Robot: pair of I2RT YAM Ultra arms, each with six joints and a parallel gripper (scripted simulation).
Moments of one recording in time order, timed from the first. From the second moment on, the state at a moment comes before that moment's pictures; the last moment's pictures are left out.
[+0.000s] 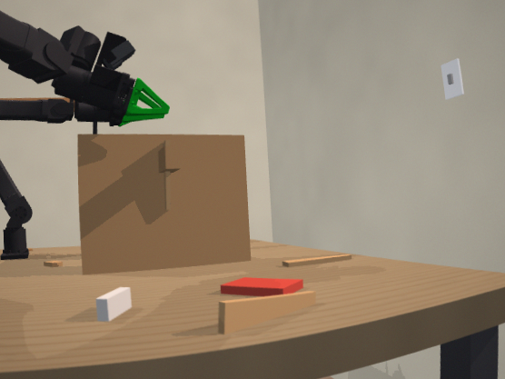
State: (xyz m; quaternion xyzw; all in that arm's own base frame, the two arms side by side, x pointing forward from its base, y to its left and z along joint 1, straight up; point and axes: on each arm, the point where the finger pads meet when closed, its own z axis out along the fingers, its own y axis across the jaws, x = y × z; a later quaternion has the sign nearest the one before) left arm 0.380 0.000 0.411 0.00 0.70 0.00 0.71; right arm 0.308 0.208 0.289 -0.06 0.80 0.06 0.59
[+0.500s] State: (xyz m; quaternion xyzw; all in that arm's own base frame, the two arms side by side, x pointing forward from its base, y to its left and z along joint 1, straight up) left arm 0.380 0.000 0.411 0.00 0.70 0.00 0.71; right arm 0.309 0.209 0.326 -0.05 0.79 0.07 0.60
